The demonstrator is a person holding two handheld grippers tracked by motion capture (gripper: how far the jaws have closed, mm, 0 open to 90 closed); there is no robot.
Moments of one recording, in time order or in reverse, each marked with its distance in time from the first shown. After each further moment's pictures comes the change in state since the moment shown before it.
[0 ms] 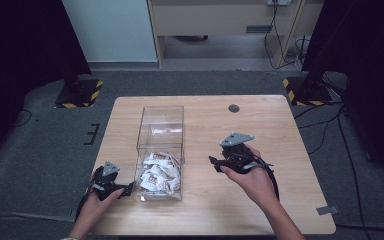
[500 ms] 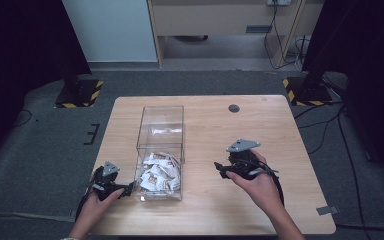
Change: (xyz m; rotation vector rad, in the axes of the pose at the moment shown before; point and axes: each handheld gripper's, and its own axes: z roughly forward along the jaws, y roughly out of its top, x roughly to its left) left arm 0.000 0.000 0.000 0.000 0.001 0.002; right arm -0.008 -0.026 0.001 0.014 -0.016 0.029
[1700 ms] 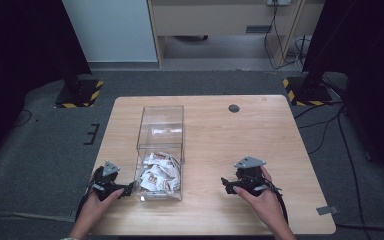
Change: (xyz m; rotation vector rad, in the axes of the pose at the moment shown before) left arm 0.000 0.000 0.000 0.000 0.001 -0.001; right arm -0.006 -0.068 0.024 0.031 -0.045 0.082
